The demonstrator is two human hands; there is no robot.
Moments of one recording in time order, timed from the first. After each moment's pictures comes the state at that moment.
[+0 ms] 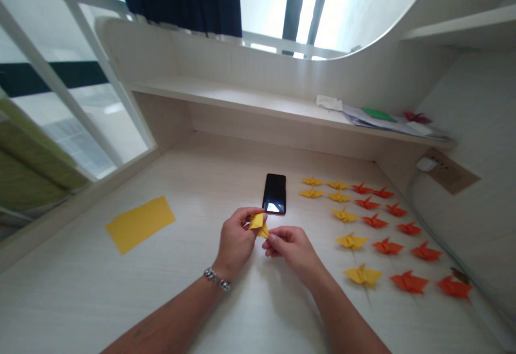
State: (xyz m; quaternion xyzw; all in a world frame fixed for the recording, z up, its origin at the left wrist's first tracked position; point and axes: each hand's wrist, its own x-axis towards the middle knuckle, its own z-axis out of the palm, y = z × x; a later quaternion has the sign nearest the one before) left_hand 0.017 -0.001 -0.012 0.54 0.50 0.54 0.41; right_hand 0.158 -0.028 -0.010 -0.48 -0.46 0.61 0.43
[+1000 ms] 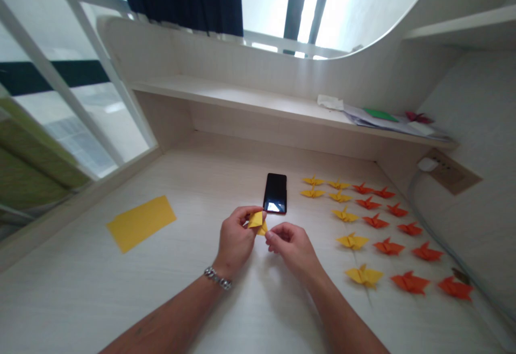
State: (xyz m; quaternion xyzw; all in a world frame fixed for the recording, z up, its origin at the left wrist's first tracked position) left_hand 0.014 0.000 -0.012 0.52 0.51 0.55 0.41; right_hand 0.157 -0.028 -0.009 -0.52 -0.52 0.52 0.44
